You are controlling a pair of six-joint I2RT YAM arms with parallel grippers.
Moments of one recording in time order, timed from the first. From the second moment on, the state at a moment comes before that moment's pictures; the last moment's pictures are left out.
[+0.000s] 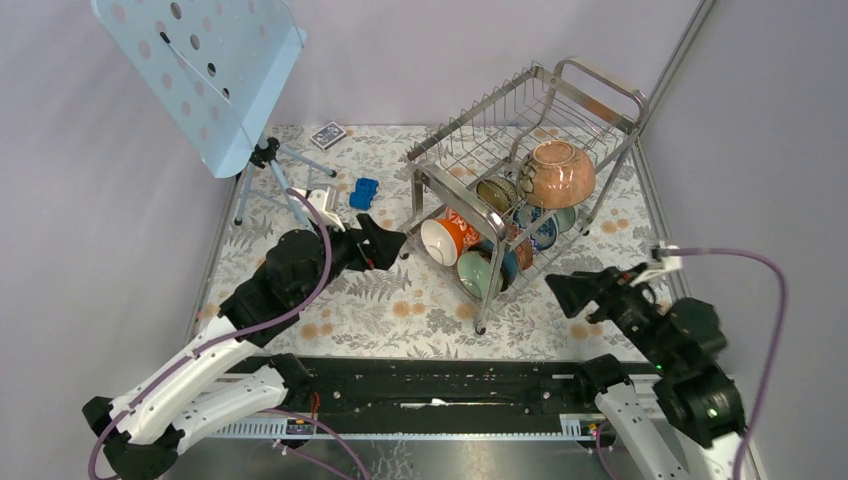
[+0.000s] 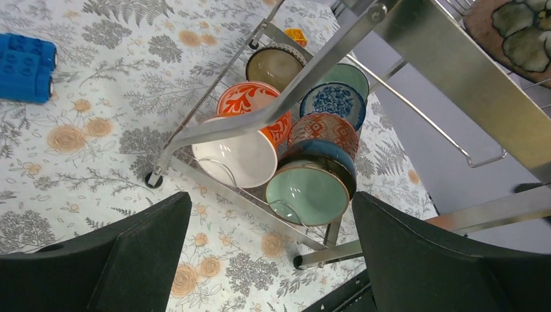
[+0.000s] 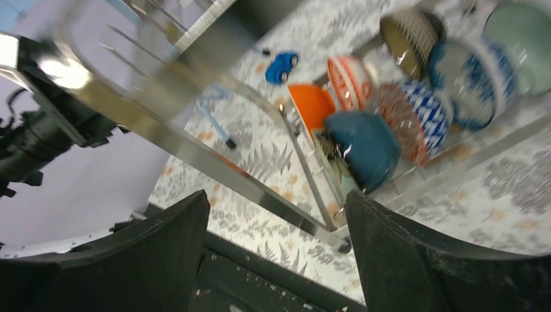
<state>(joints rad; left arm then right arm) -0.79 0.74 0.86 -0.30 -0.21 -0.58 0.33 0.26 0.94 -0.78 -0.18 0.57</state>
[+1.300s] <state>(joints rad) -0.82 0.95 0.41 0.21 -0.15 -1.16 0.33 0.42 0.46 -0.39 -0.25 0.77</state>
